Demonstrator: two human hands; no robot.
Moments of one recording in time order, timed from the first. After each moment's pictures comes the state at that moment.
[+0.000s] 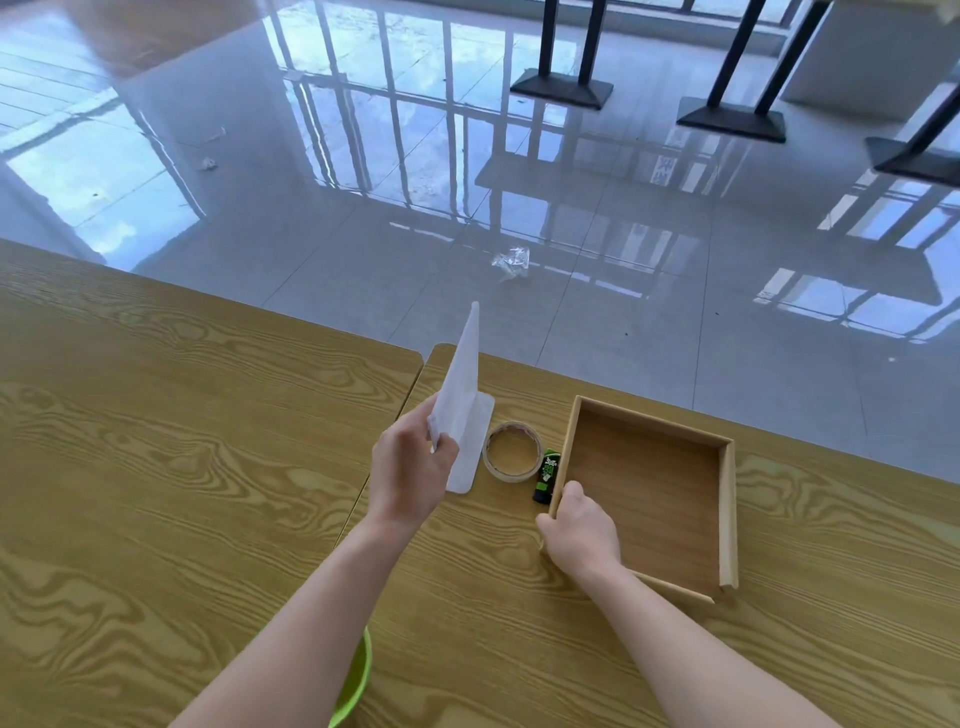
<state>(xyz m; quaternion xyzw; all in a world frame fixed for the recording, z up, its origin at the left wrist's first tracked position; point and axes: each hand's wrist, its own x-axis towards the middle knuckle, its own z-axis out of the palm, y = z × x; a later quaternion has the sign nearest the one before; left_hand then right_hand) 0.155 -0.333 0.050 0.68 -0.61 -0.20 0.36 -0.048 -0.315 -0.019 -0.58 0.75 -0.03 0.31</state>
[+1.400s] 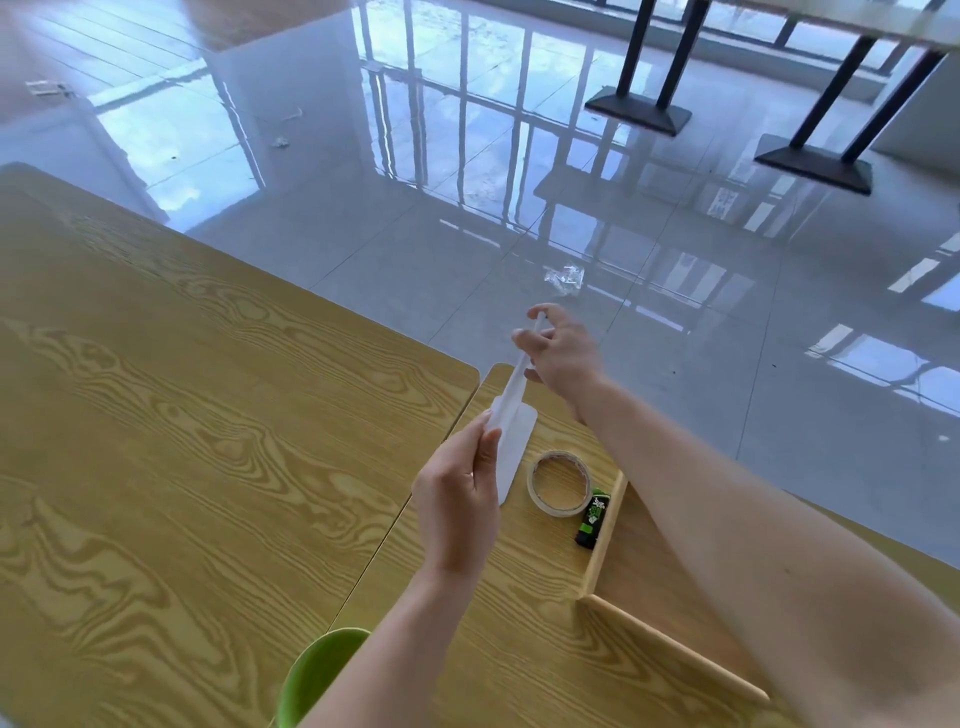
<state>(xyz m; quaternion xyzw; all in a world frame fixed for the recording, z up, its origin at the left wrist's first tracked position) 0.154 -0.333 0.050 0.66 -0.48 -0.15 0.56 0.069 -0.505 0.084 -0.60 0.59 -0.28 0.46</state>
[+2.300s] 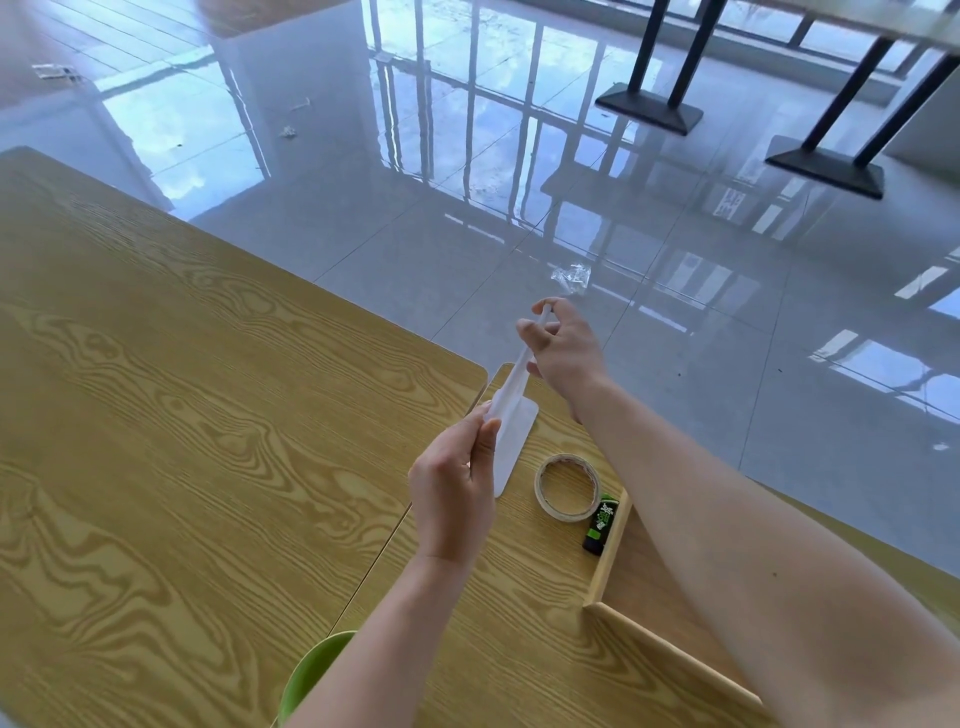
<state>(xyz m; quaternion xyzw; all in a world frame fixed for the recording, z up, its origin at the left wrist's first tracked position) 0.172 -0.343 0.048 0.67 -0.49 -0.13 0.54 0.084 -0.510 0.078 -0.58 0.60 -0.31 0.45</state>
